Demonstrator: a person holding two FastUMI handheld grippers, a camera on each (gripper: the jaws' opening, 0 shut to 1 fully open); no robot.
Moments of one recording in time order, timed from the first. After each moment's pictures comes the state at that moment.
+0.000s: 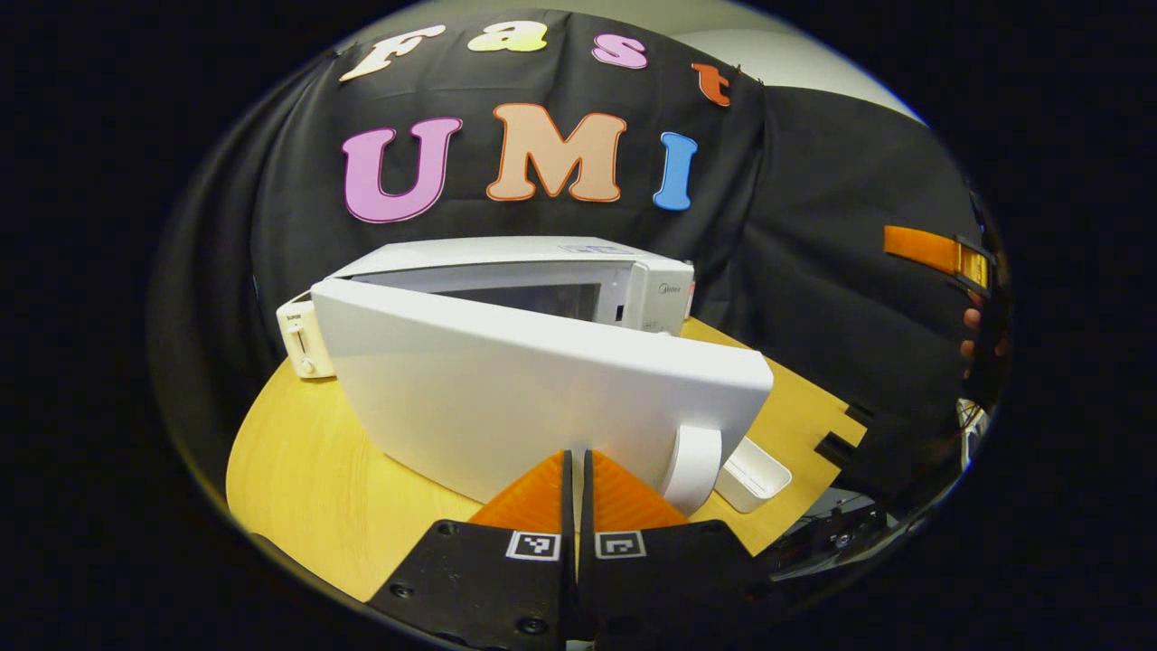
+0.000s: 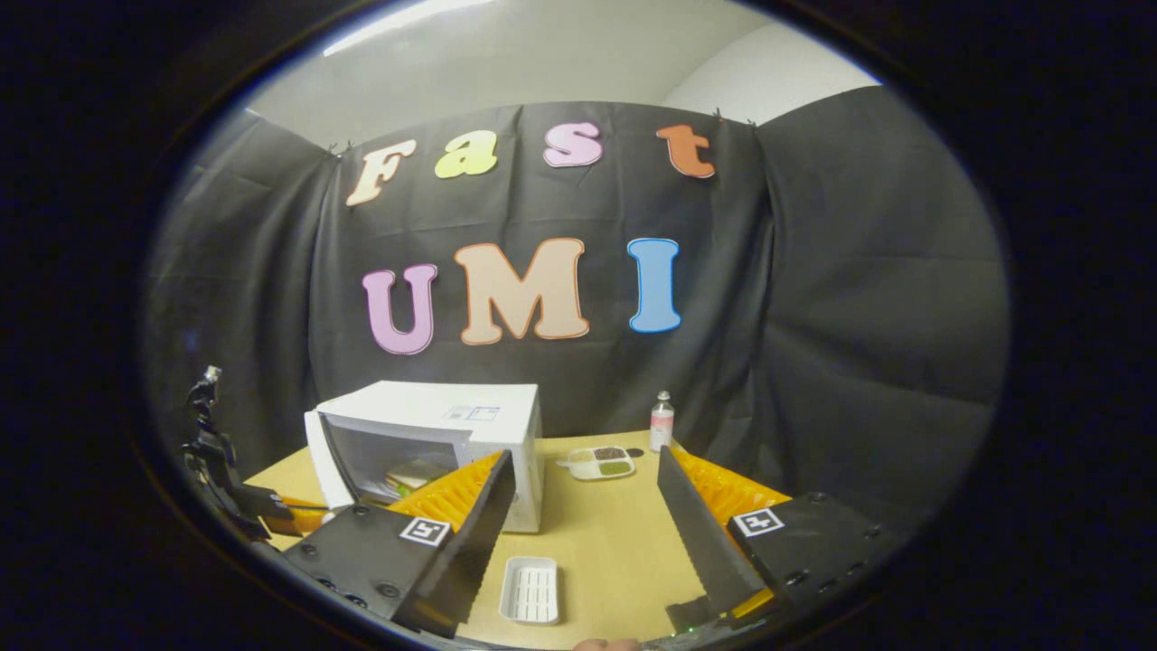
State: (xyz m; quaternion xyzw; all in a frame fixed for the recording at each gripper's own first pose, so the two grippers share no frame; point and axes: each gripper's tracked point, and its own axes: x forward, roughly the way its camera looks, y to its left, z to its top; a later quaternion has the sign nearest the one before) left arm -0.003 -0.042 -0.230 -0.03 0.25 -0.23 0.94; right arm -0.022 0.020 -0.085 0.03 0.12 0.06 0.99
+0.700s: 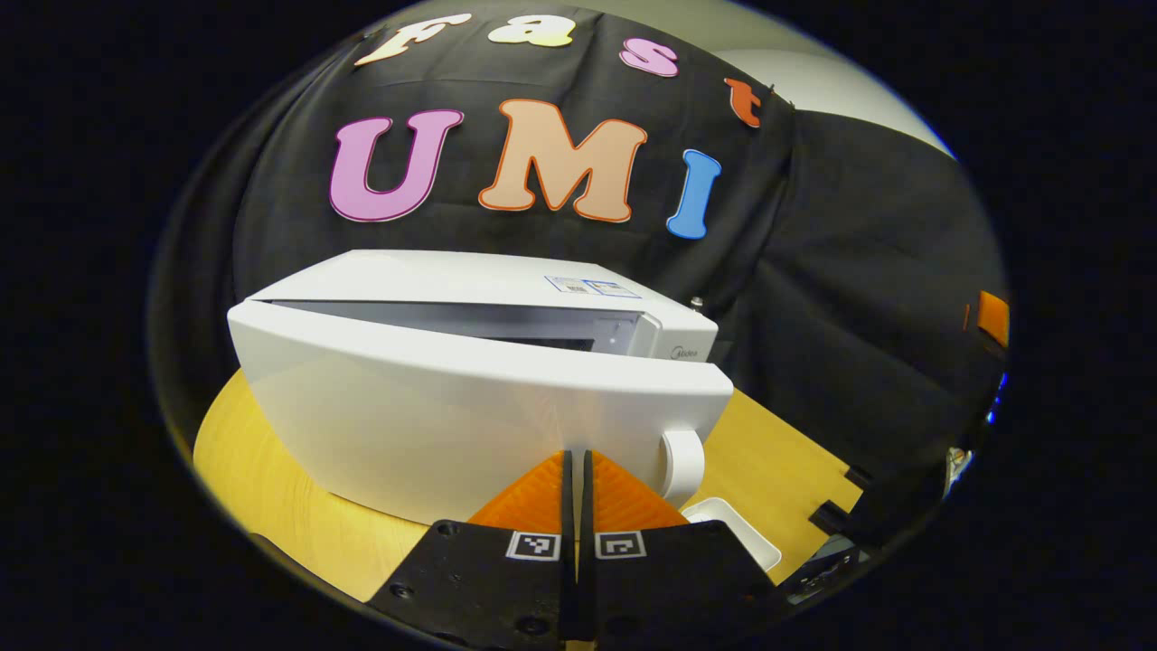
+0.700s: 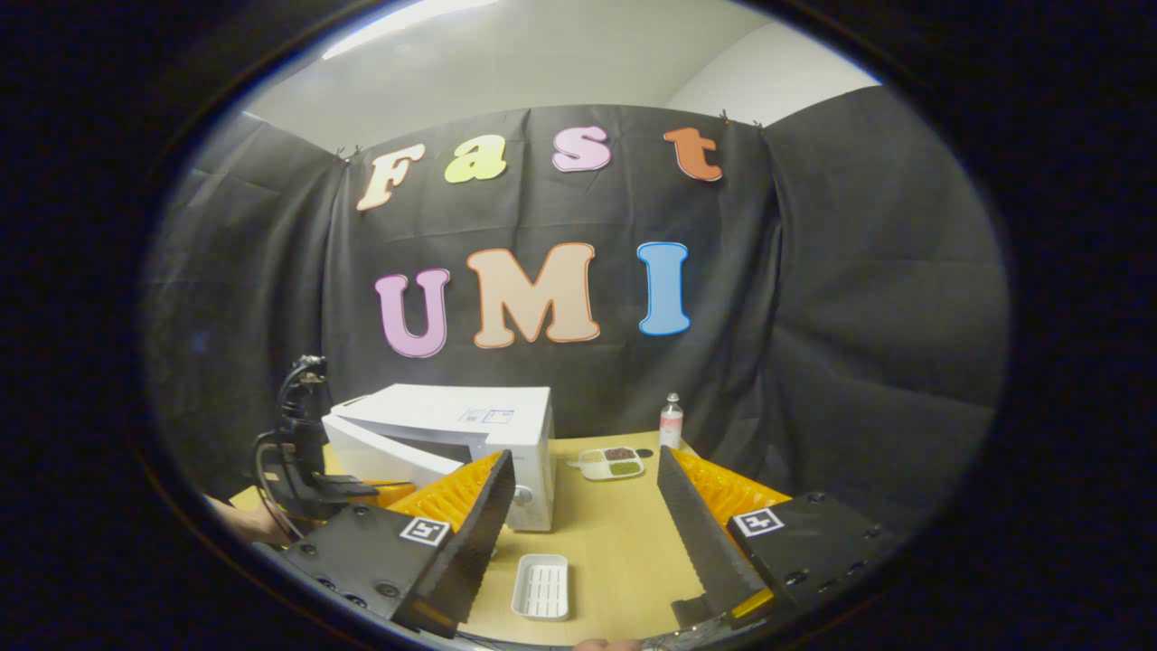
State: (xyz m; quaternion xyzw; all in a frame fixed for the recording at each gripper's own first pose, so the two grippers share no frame) left arm 0.089 -0.093 -0.223 -0.09 0.23 -0.22 0.94; right arm -0.033 0.032 -0.064 0.04 0.11 0.08 0.99
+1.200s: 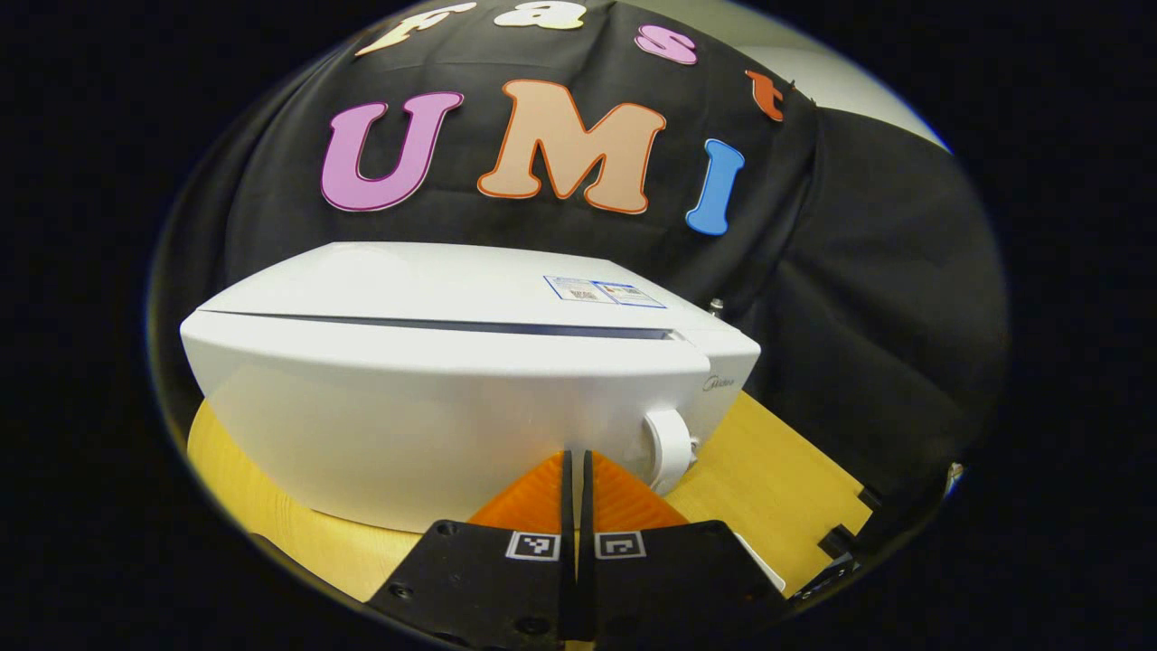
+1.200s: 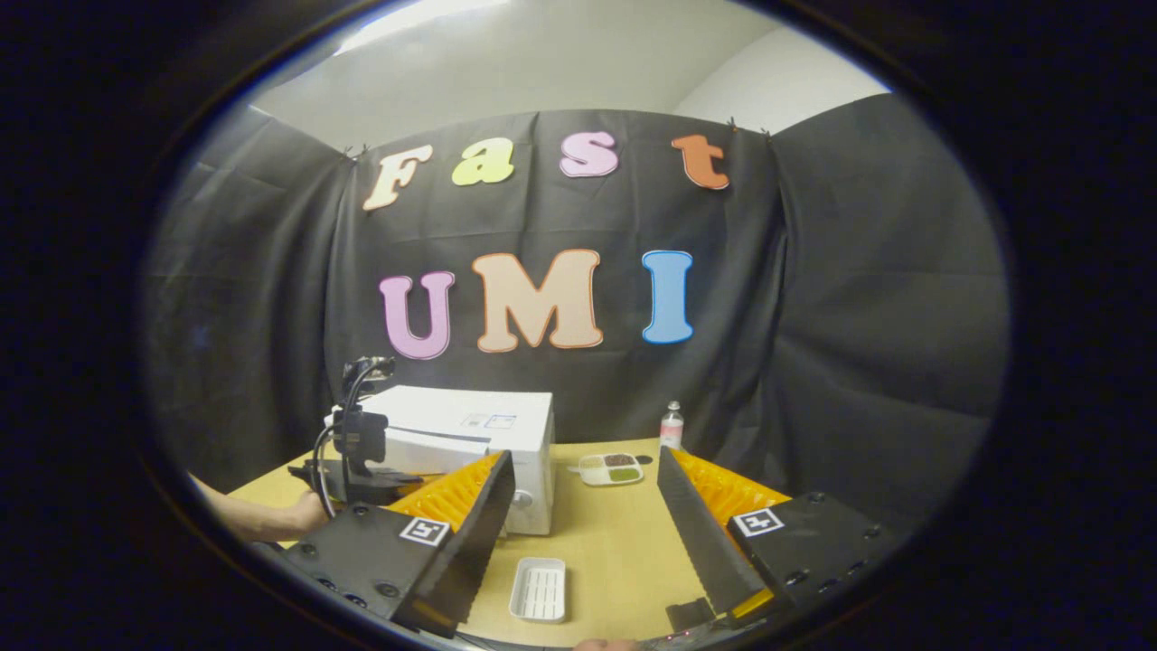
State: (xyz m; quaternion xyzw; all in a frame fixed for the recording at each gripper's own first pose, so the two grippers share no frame) left arm 0.137 -0.116 -0.232 -0.09 0.25 -0.21 0.94; right arm -0.030 0.032 -0.059 0.03 0.11 0.09 0.99
